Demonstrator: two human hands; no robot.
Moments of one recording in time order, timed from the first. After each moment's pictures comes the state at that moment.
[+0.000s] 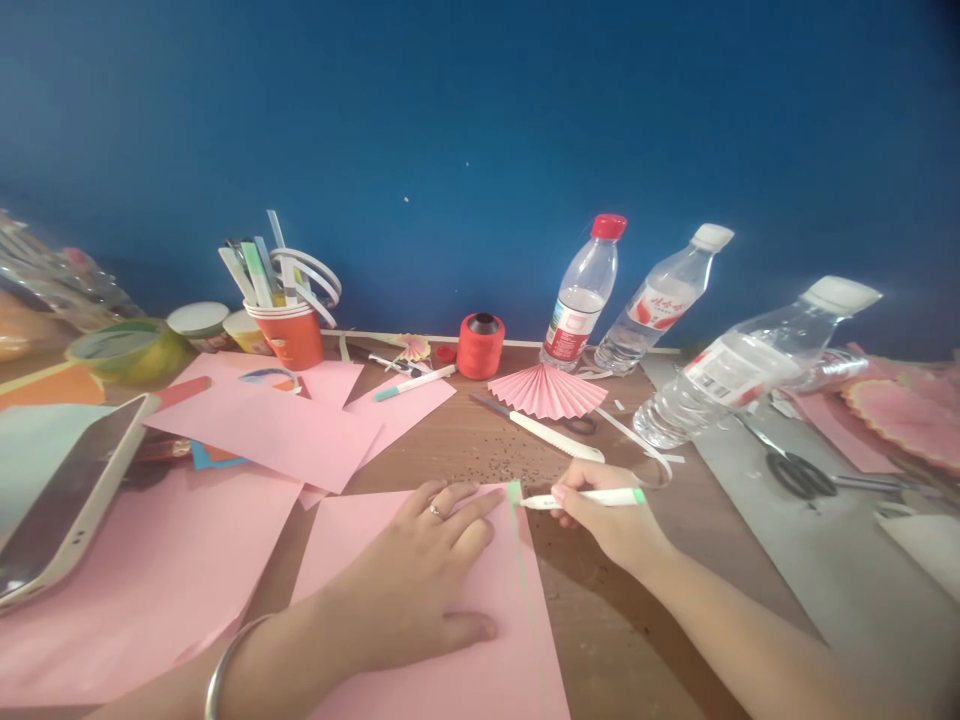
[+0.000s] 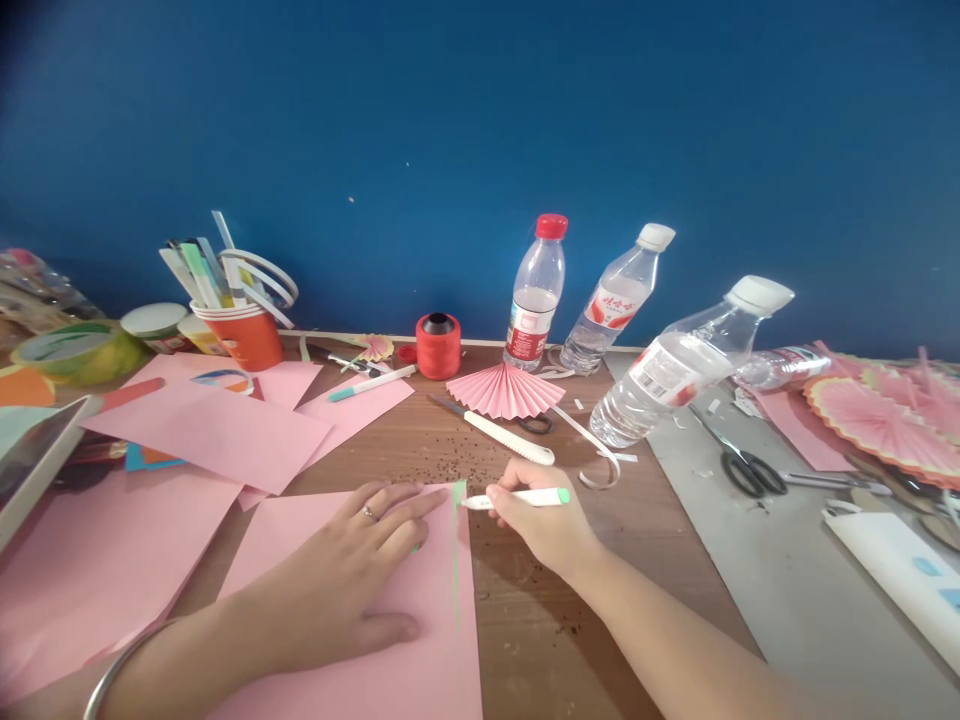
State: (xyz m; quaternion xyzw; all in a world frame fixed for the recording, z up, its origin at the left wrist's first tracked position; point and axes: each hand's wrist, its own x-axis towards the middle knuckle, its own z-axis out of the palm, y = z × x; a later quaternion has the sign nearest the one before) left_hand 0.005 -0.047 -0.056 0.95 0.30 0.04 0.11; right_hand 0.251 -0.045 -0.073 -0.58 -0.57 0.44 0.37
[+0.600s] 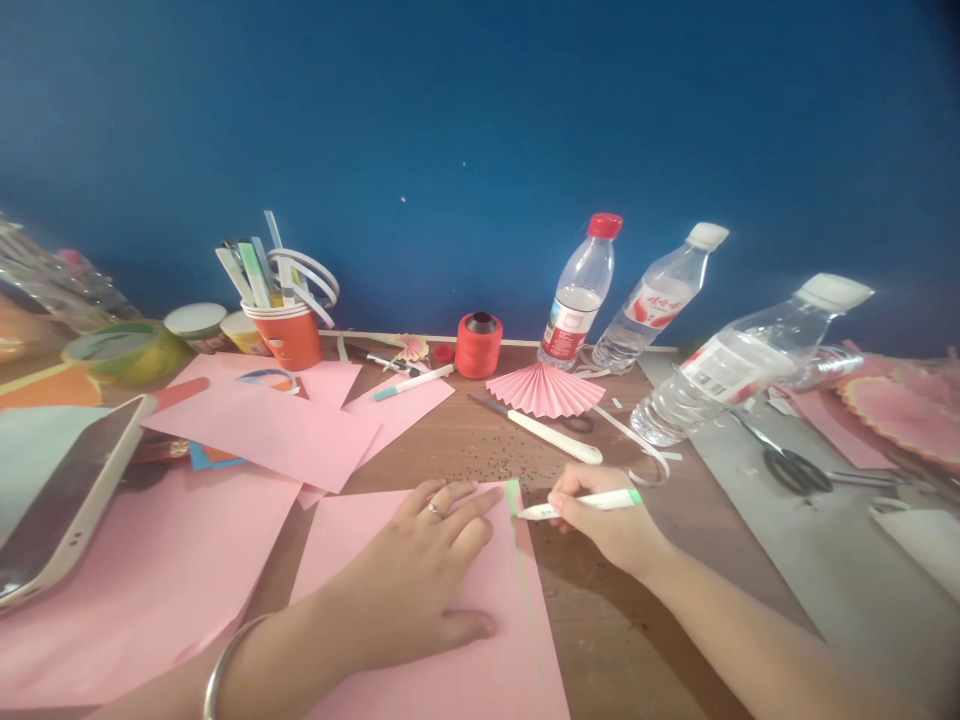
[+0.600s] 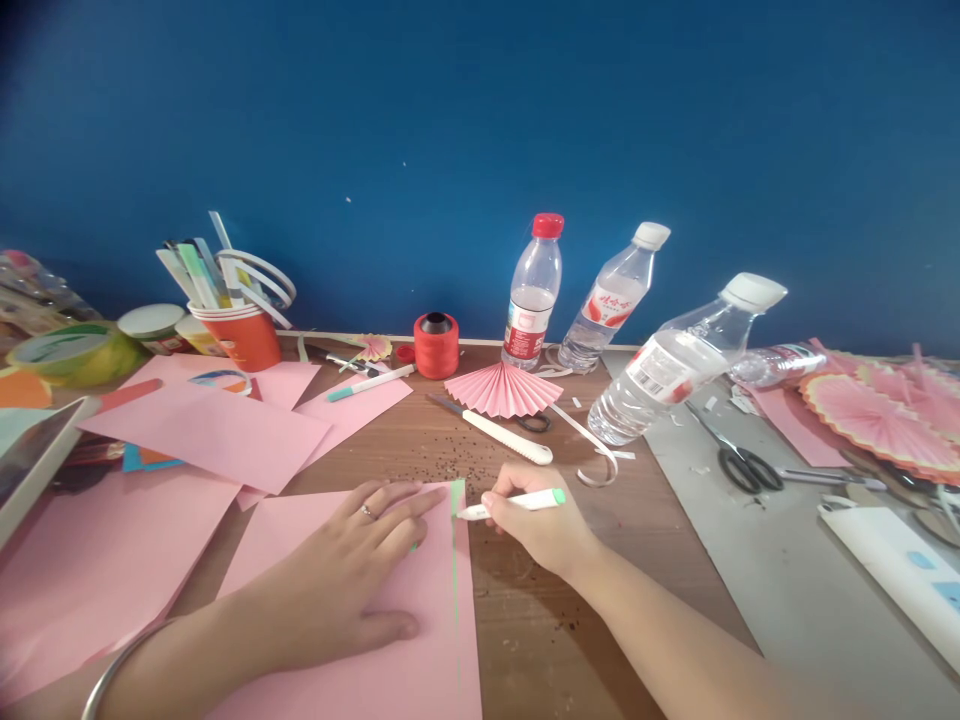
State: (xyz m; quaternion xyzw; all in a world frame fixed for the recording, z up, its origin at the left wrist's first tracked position) left_hand 0.005 -0.047 -0.056 0.95 0.30 0.05 0.10; right_hand 0.251 -0.047 -0.070 -0.56 -0.59 0.45 0.35
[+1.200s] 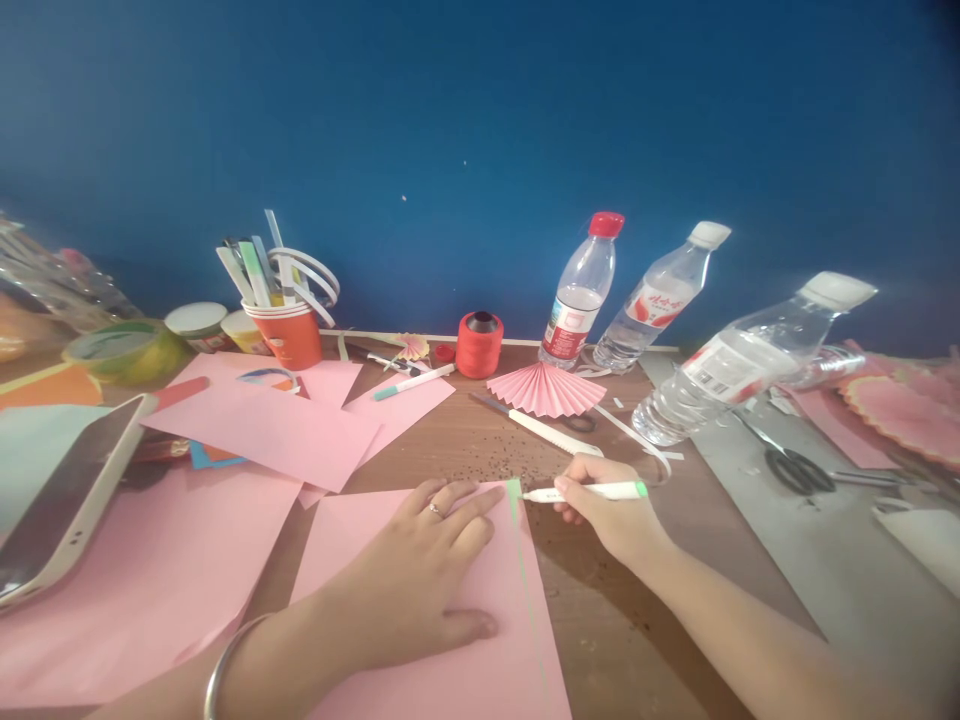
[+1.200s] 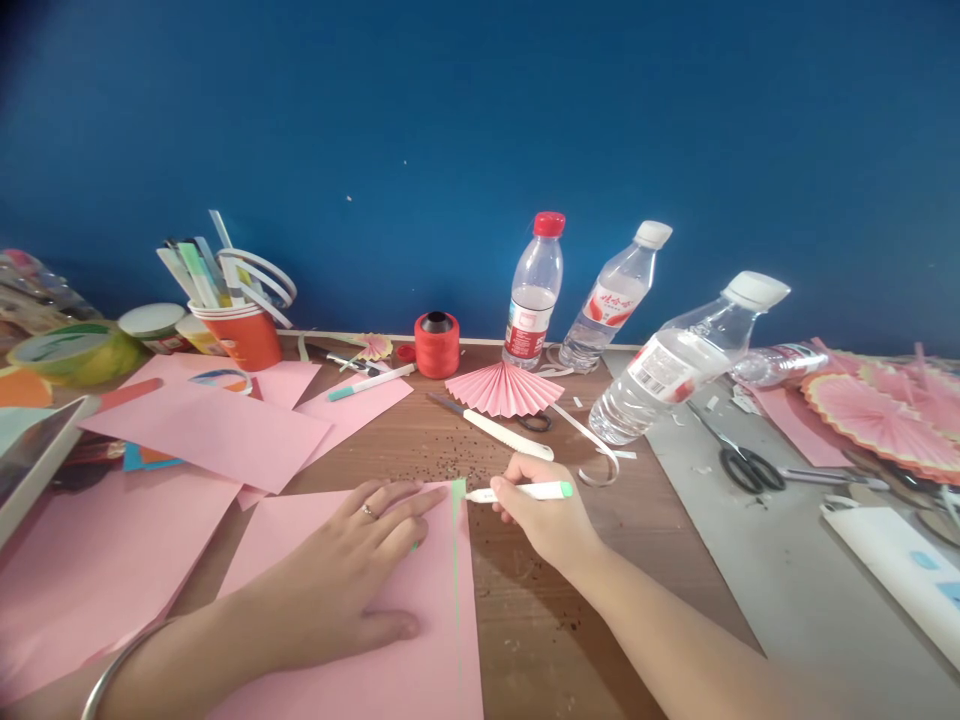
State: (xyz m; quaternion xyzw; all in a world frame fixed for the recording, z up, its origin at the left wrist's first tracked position) left_hand 0.006 -0.047 -0.056 0.95 0.30 0.04 0.10; right_hand 0.249 -0.045 -0.070 -0.60 -0.54 0.45 0.39
